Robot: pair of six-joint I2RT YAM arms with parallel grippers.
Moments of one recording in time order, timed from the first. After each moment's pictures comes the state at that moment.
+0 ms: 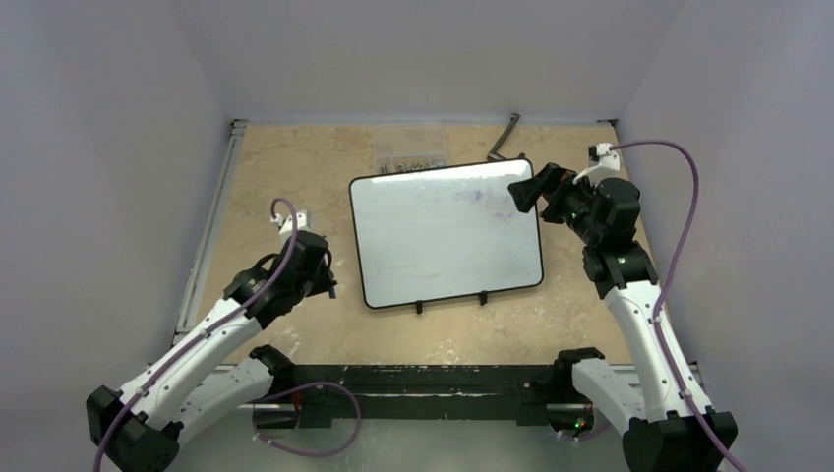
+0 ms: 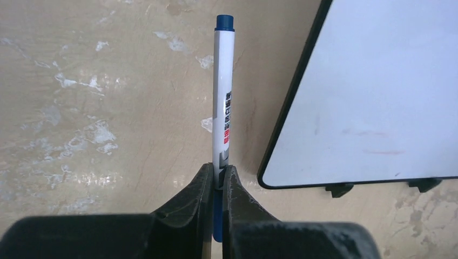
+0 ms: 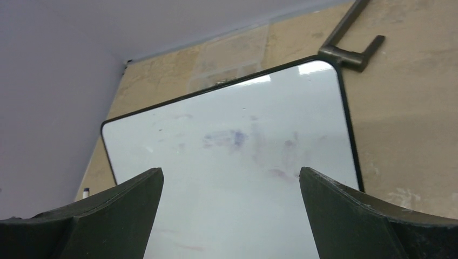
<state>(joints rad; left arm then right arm) -0.60 0.87 0.70 -0.74 -0.35 -0.80 0.11 0.90 0.89 -0.23 -0.17 0.49</state>
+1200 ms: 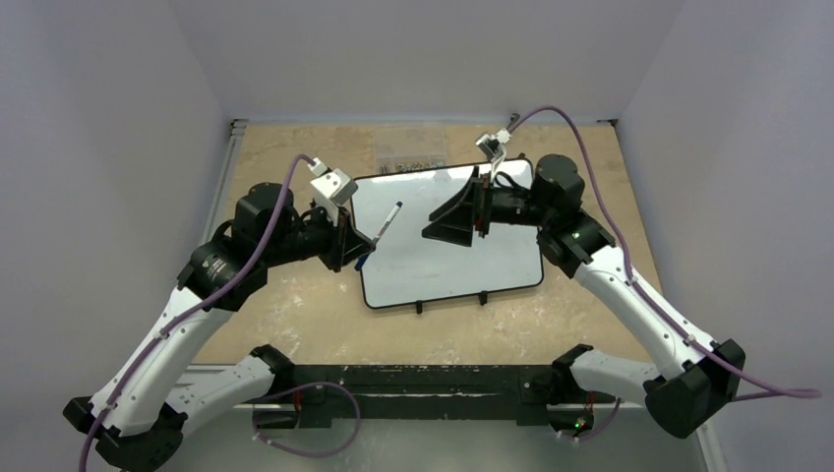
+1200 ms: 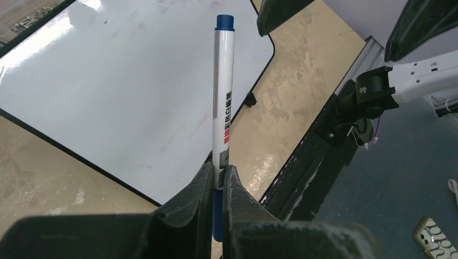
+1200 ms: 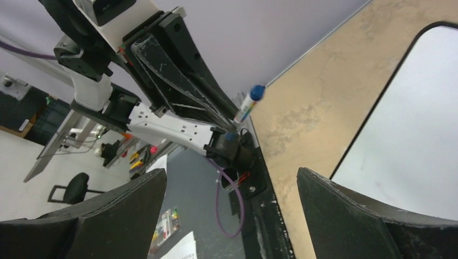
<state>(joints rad) -0.61 0.88 1.20 -0.73 0.36 -0.17 0.49 1.11 1.08 -0.02 -0.89 0.68</state>
